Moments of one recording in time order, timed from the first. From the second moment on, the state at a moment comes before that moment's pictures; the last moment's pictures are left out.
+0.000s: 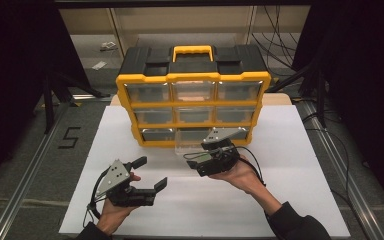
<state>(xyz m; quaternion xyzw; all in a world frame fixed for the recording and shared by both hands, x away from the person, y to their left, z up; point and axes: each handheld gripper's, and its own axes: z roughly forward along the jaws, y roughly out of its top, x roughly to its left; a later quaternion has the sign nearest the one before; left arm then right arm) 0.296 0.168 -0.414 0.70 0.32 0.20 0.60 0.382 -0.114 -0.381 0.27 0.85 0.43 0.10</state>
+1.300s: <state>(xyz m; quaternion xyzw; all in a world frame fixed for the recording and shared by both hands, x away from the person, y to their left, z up) 0.296 0.168 -0.414 0.70 0.32 0.20 0.60 0.378 -0.113 -0.399 0.28 0.86 0.41 0.10</state>
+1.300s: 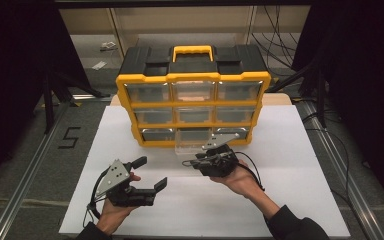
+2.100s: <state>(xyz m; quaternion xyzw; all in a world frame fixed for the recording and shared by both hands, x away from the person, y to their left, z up) 0.296 0.168 -0.415 0.71 0.32 0.20 0.60 0.388 -0.110 -0.411 0.28 0.87 0.37 0.15</state>
